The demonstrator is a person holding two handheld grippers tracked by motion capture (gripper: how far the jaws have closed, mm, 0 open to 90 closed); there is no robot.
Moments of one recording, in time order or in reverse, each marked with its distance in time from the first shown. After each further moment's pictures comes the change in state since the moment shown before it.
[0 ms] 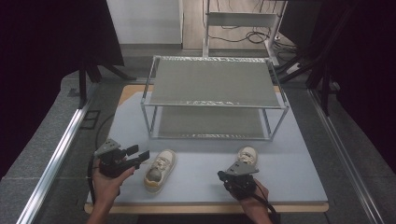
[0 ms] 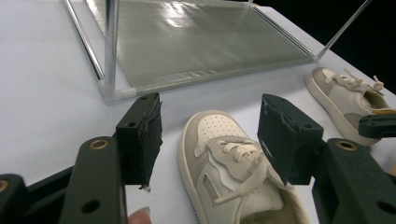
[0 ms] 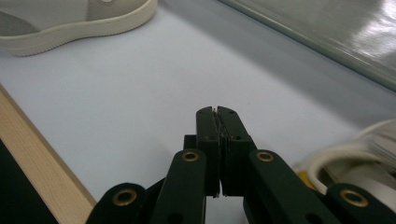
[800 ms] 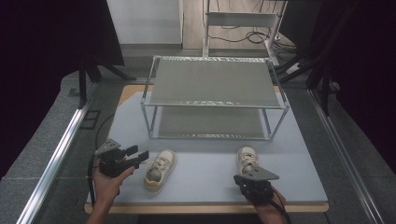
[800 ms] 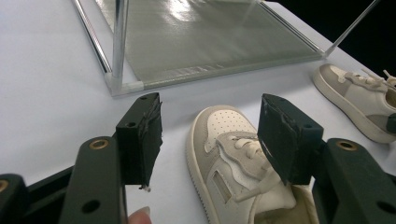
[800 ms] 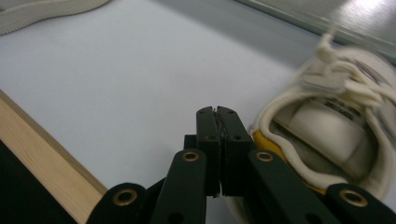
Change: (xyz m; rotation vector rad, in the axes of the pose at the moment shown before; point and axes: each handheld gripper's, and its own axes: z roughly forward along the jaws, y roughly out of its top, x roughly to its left) left arm 0.006 -0.002 0.005 0.018 0.010 -0.007; right arm -0.024 -0.032 -0.030 0.006 -0.056 0.073
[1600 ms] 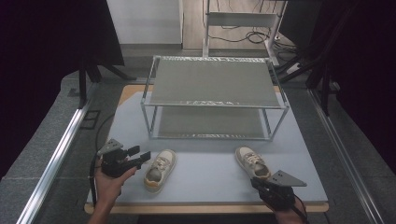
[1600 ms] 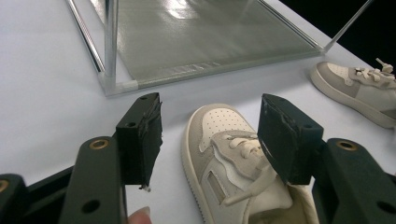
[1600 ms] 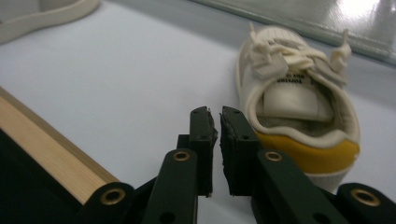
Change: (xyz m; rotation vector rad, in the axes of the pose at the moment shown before) left arm -0.005 0.000 0.002 0.009 -0.004 0.013; right arm -0.032 -0.024 -0.035 -0.061 -0.010 0.065
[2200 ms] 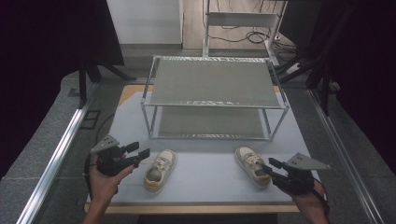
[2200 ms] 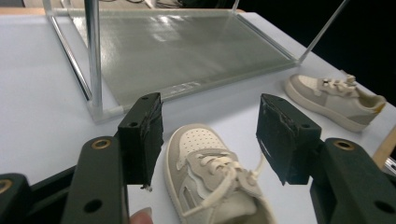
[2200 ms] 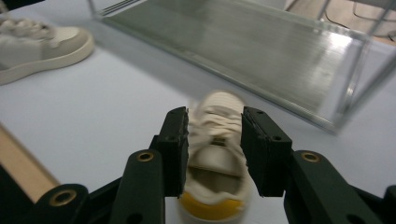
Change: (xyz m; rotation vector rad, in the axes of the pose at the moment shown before) left arm -0.016 0.023 -0.024 -0.033 -0.042 0.044; right arm -0.039 0.046 -0.034 -0.081 -0.003 -0.057
